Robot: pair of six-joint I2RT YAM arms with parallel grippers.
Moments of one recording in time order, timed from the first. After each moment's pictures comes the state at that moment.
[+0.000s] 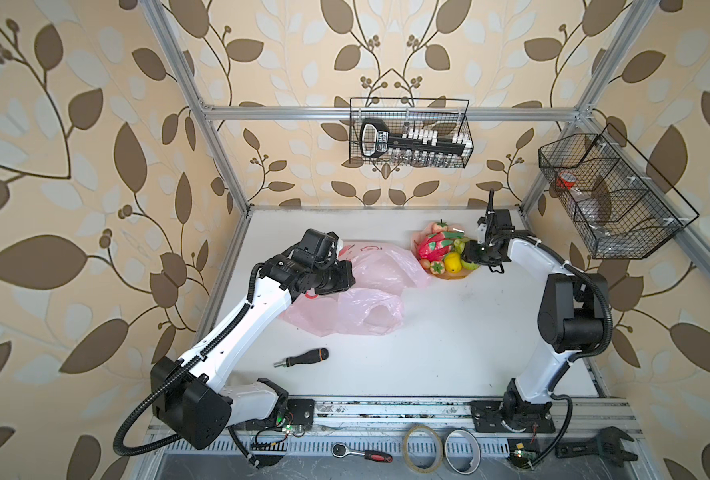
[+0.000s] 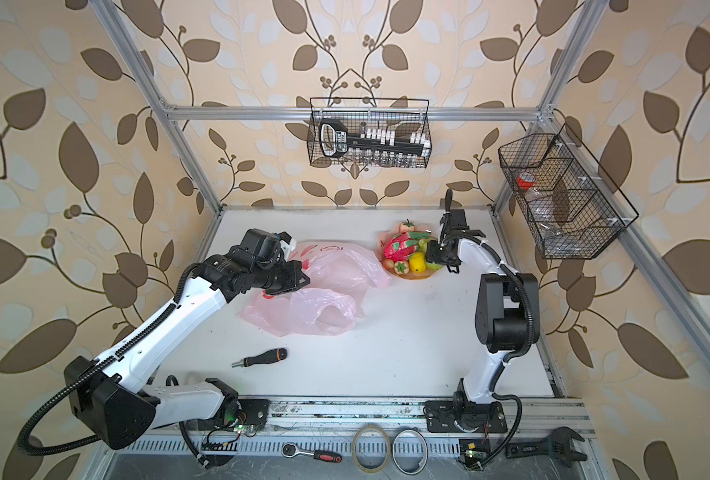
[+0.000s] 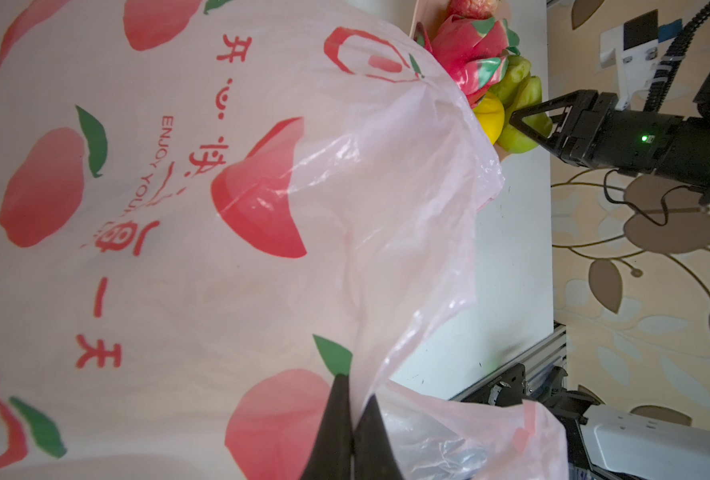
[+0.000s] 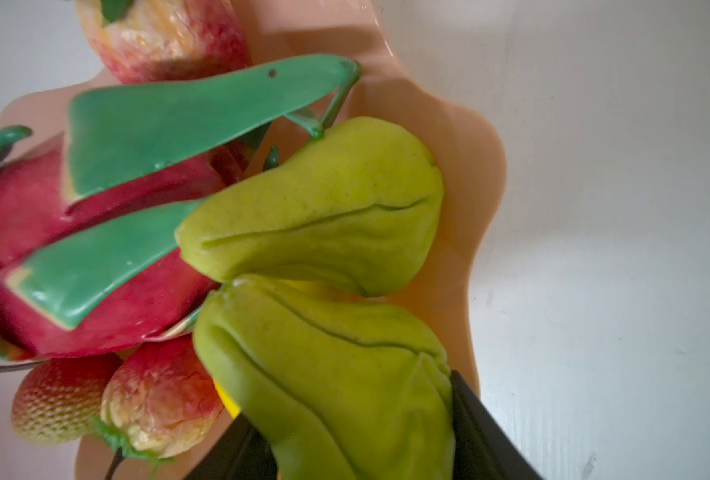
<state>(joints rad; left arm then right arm) -0.45 1.26 1.19 -0.82 0.31 -0.61 -0.02 1.82 1.36 -0.62 -0.08 0.15</state>
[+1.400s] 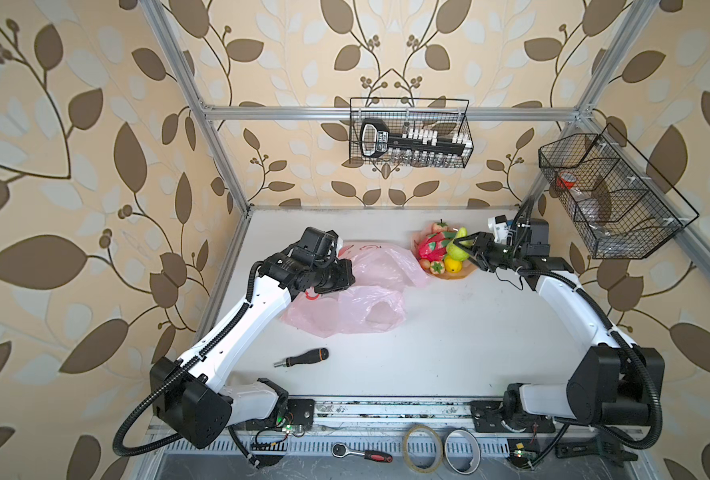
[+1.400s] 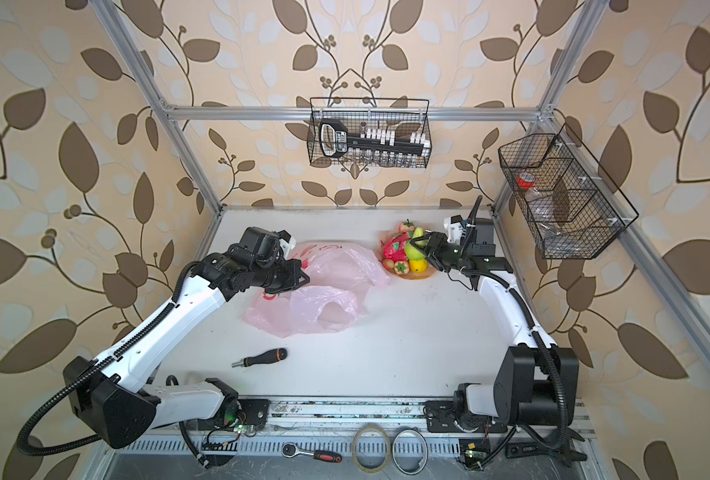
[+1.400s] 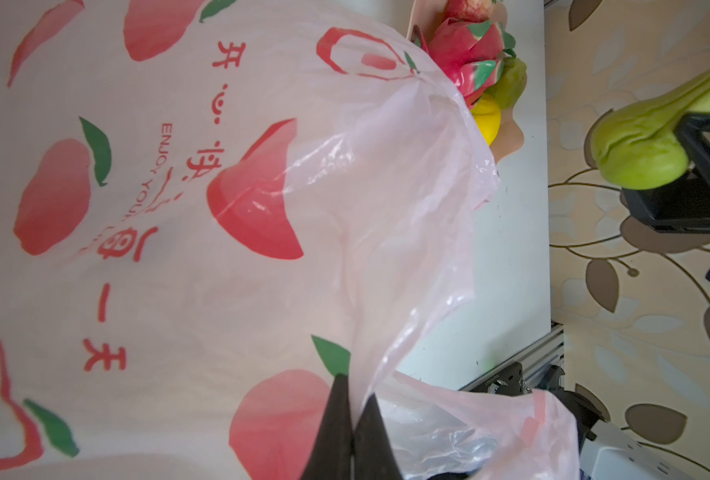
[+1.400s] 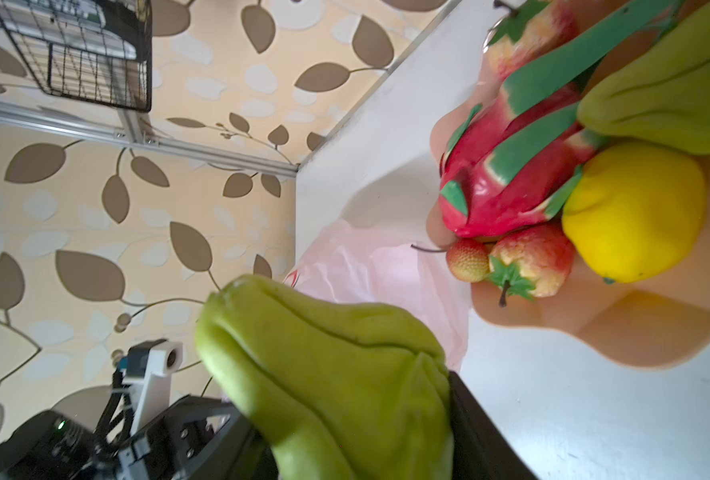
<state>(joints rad) -0.45 1.26 1.22 -0.85 0.31 -0.61 -0.04 1.33 1.04 -0.33 -0.75 0.75</state>
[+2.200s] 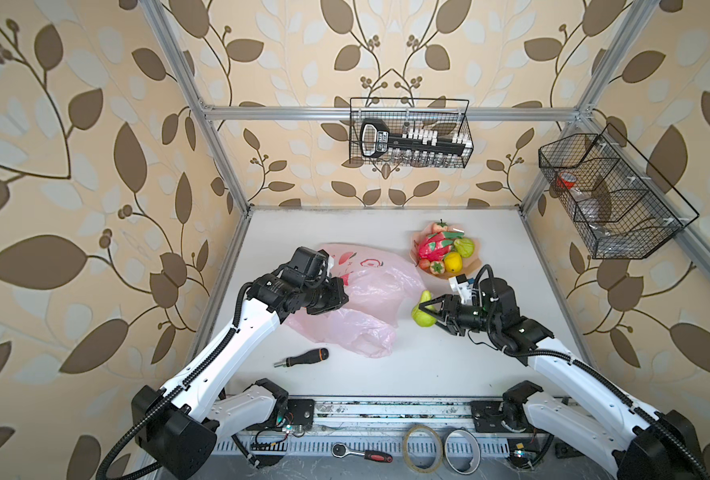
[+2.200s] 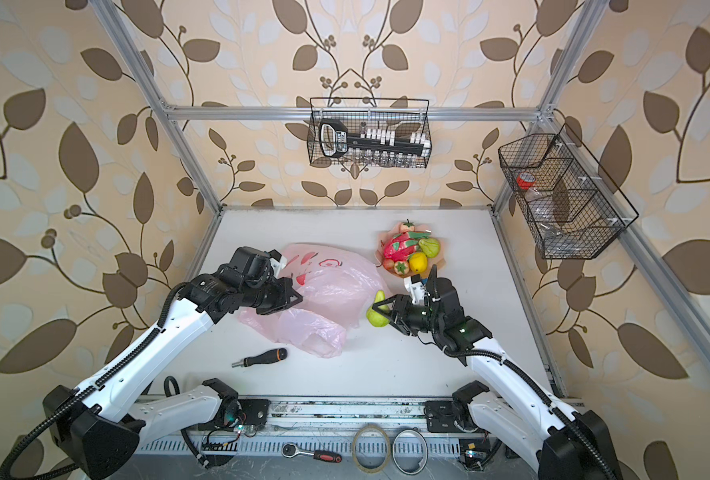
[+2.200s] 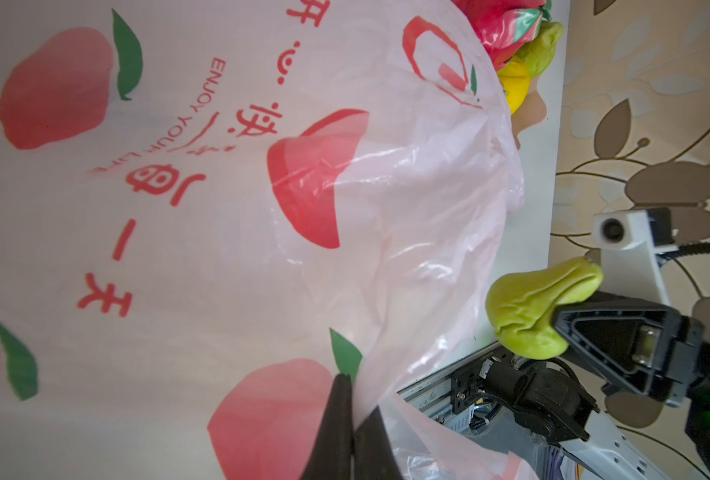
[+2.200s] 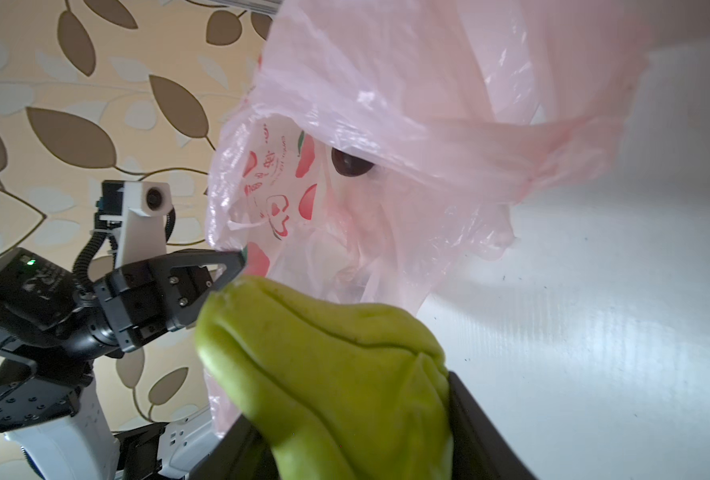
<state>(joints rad) -0.45 1.09 1.04 -0.86 0.34 -0.69 0.42 0.91 0.49 -0.14 -0.60 1.11</state>
